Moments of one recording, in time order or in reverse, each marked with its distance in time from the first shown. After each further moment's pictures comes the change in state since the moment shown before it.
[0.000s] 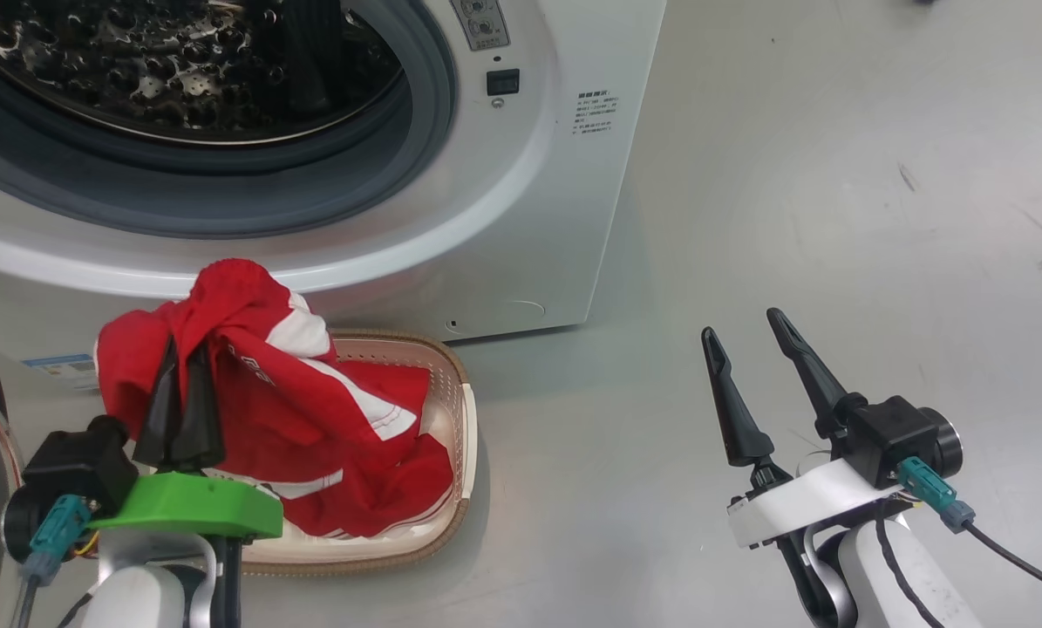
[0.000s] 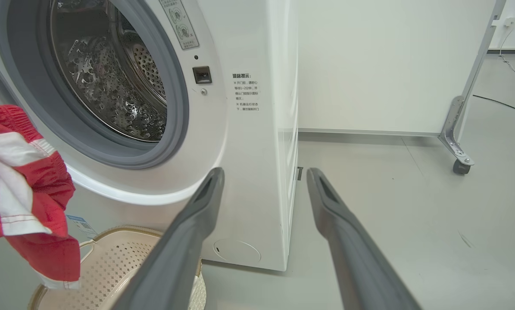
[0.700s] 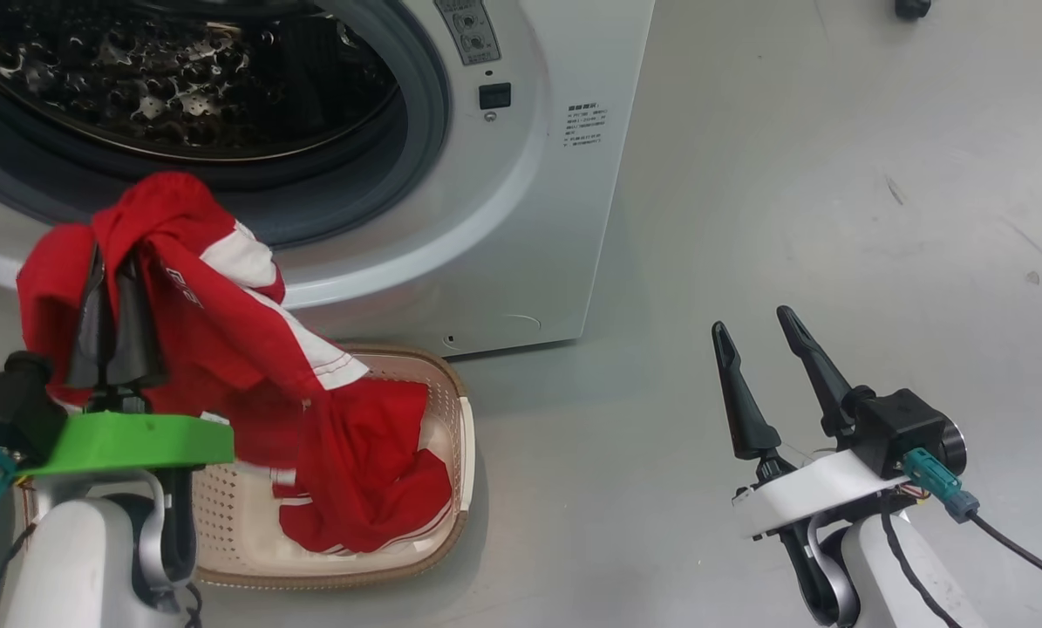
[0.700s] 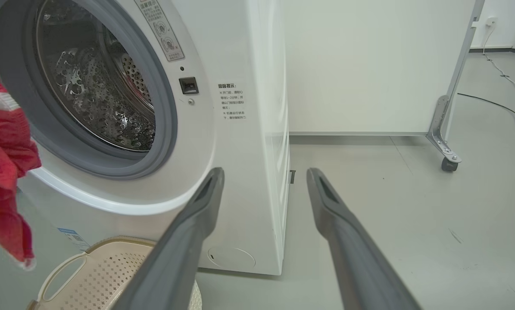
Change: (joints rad) left arm -0.141 0.019 0.063 0.029 0.009 -0.037 -0.046; right arm -0.025 -0.001 -0.005 0.032 0.033 -0.015 0.000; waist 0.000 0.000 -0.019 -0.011
